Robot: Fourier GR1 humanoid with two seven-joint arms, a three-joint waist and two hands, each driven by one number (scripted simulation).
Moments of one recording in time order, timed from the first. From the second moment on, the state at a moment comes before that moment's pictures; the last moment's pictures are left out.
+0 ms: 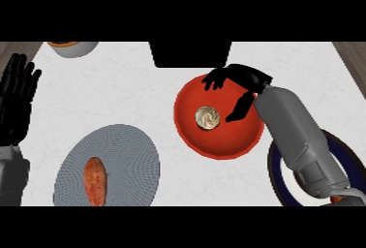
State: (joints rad) left arm -0.26 0.32 0.24 -1.49 0.15 0.01 -0.01; right arm -0.92 -0.15 -0.02 -0.59 0.84 0.40 -0.51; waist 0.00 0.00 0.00
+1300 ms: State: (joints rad) left arm -0.32 0.28 0.19 -1.48 0.12 0.01 0.00; right arm -1.03 -0.53 -0.51 -0.26 0.45 0.50 -0.60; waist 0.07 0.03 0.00
